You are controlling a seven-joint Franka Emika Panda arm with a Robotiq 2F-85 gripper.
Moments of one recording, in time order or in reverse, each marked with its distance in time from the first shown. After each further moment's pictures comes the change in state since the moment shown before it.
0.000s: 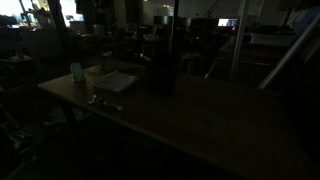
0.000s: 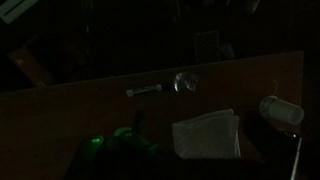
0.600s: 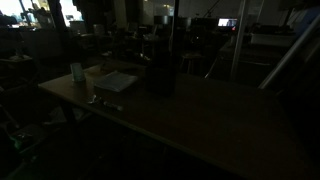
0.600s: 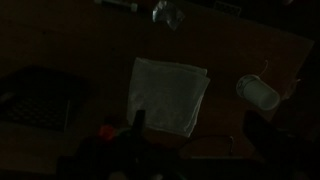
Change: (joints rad) arm 0.127 0.248 0.178 0.157 -0.050 0.303 -0.092
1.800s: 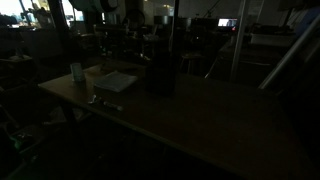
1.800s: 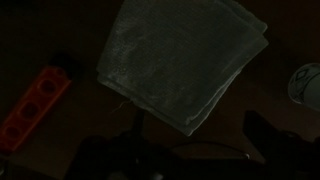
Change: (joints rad) arm 0.011 0.632 0.064 0.286 -0.109 0.329 -0.238
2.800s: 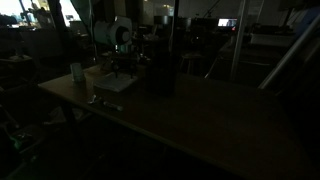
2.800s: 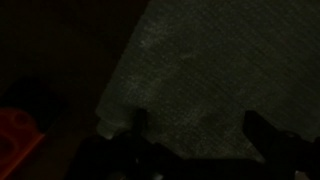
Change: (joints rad) arm -0.037 0.302 -0.015 0.092 -0.042 0.146 -0.079
